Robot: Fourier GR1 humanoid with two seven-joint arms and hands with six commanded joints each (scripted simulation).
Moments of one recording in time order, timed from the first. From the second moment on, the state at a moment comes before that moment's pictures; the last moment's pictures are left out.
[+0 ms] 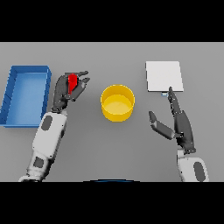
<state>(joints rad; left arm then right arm) -0.51 0.00 0.04 -0.99 -0.14 0.14 -0.18 0.07 -0.06 0.12 -1.68 0.21 -0.03 -0.10</state>
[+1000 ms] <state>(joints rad) -0.74 0.29 -0.48 -1.07 -0.65 0.00 0.06 0.09 -0.05 0.14 -1.72 0.26 -0.04 -0.08</state>
